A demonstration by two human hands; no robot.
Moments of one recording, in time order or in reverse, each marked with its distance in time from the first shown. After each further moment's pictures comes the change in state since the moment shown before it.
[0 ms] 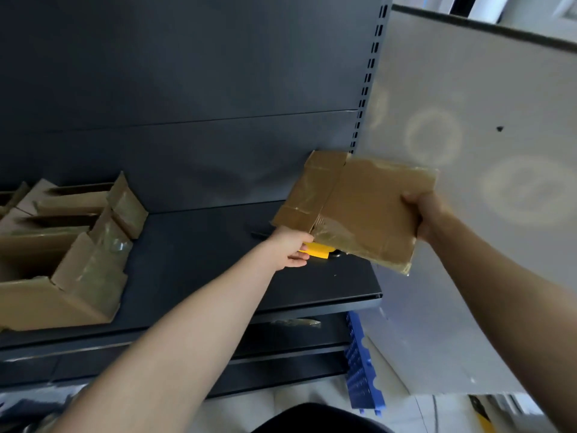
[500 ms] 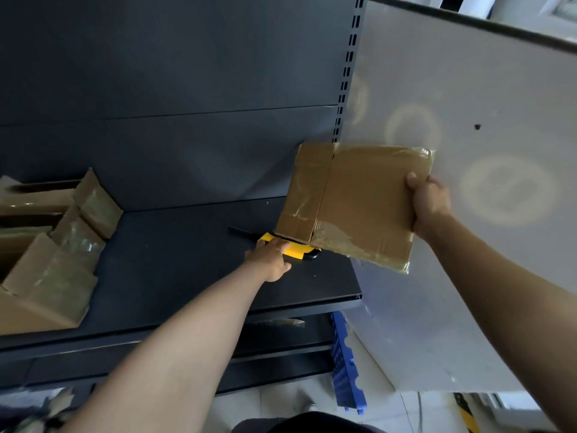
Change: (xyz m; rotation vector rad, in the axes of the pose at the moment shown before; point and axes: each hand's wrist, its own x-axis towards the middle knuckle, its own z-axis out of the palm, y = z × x) left_hand 0.050 -0.038 0.016 1.268 0.035 0.189; right_hand 0.015 -0.012 -0.022 0.037 0.066 -0.286
